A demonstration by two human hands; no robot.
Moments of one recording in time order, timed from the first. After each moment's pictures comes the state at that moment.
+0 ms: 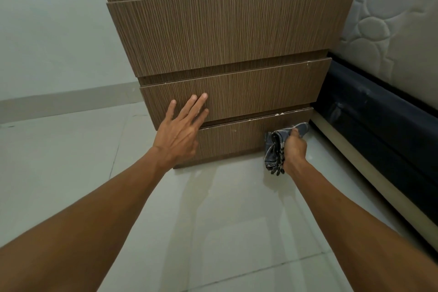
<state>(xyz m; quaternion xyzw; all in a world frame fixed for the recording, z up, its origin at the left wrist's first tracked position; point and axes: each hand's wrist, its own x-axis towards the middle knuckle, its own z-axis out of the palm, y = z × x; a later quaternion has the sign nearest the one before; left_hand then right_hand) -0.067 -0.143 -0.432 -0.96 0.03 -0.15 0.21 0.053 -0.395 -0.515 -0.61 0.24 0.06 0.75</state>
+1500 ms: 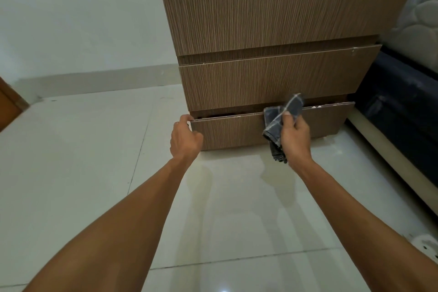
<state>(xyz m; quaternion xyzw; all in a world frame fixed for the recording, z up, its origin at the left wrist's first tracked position) -0.104 -0.128 -0.477 -0.83 -0.38 -0.20 -0.36 -0.023 -0.339 -0.477 -0.72 0.00 0.04 0.70</state>
